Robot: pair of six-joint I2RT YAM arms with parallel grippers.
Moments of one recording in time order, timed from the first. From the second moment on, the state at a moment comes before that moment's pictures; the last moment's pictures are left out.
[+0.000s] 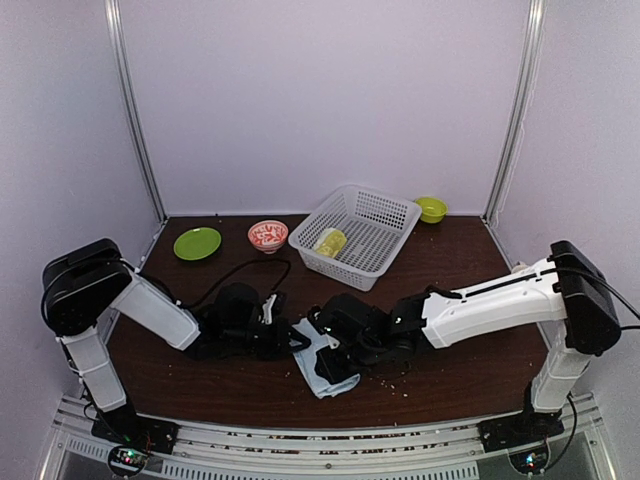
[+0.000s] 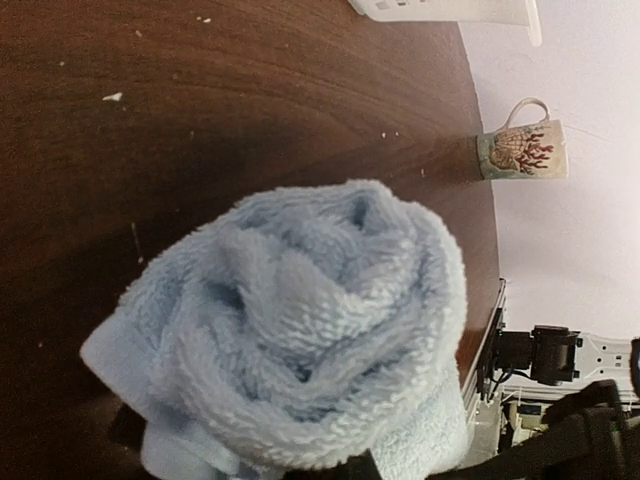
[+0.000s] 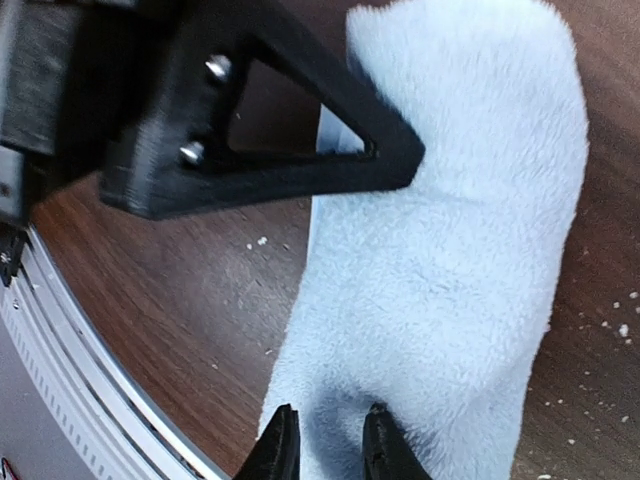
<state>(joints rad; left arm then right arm) -0.85 1.79 0.60 0.64 0.38 -1.01 1.21 1.76 1.13 -0.33 0.05 0.67</state>
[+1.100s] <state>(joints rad) -0.85 1.51 0.49 0.36 0.26 -0.96 1.16 1.86 1.13 -0.27 0.01 0.68</state>
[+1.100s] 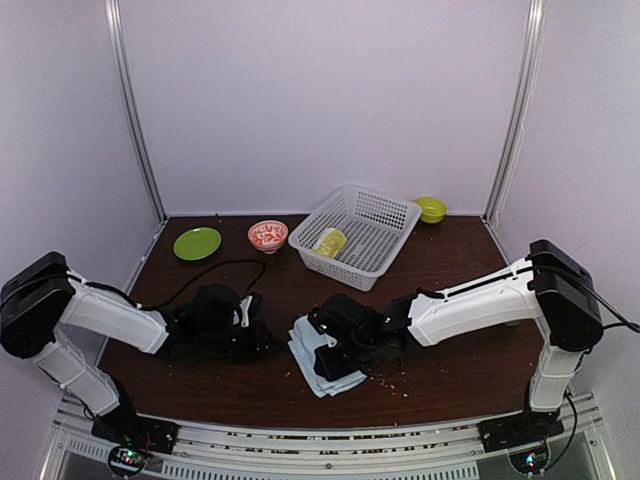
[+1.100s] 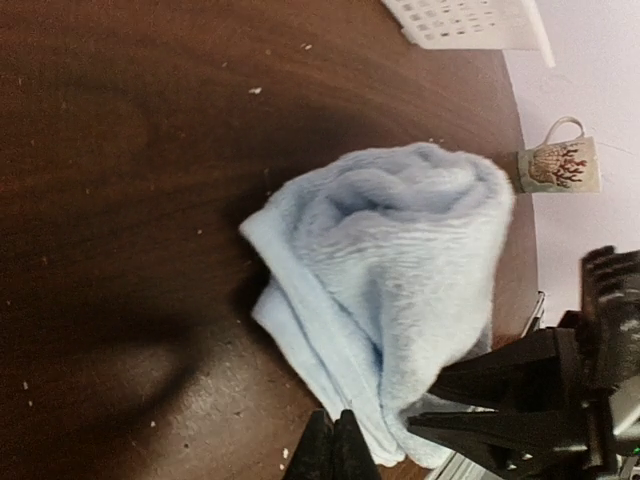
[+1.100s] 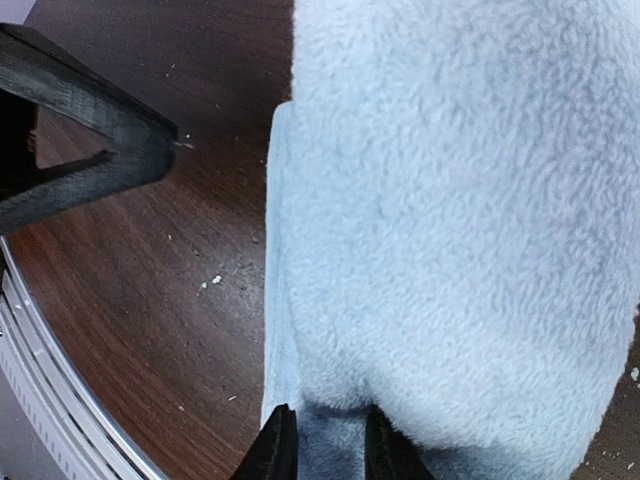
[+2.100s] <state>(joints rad) -0.83 1.76 0.83 0.30 0.34 -0.87 1.17 1.87 1.13 -0.21 -0.02 0.69</state>
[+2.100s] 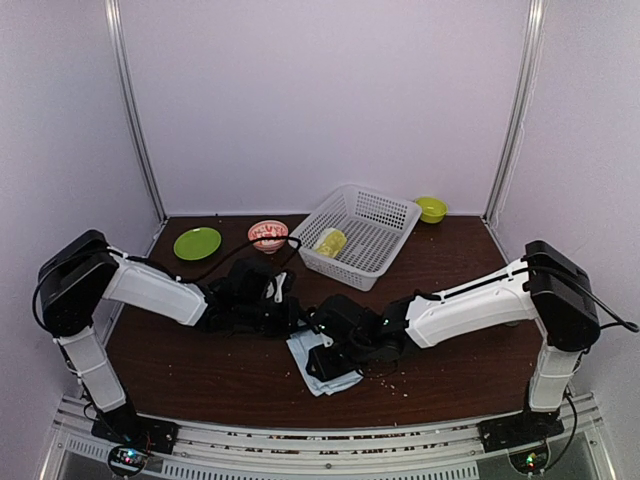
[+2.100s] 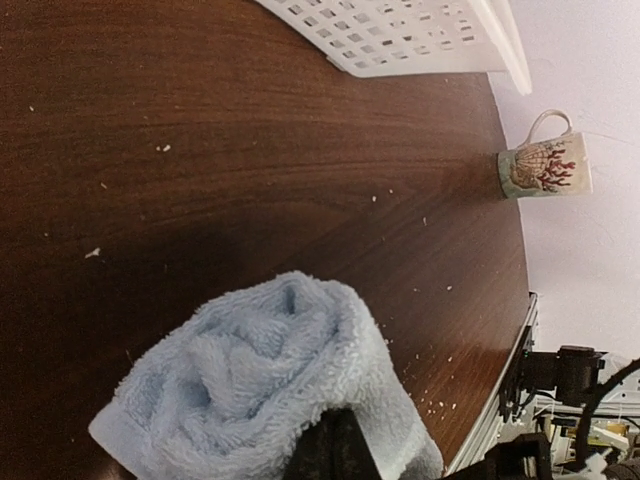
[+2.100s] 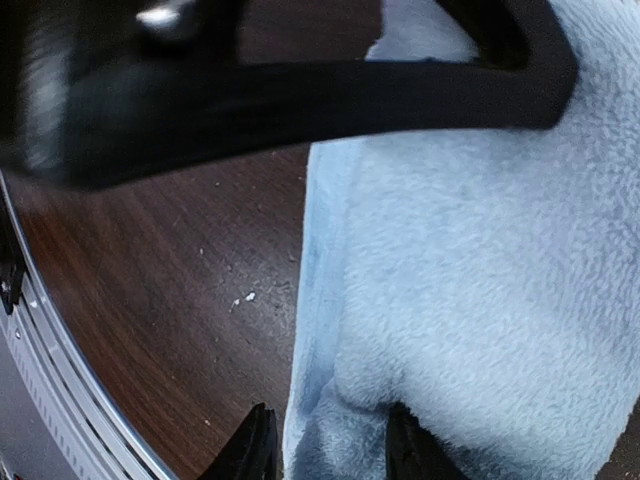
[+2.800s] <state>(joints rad) -0.80 1.87 0.75 0.58 0.40 -0.95 0.96 1.52 0.94 -0.21 -0.18 0.66</state>
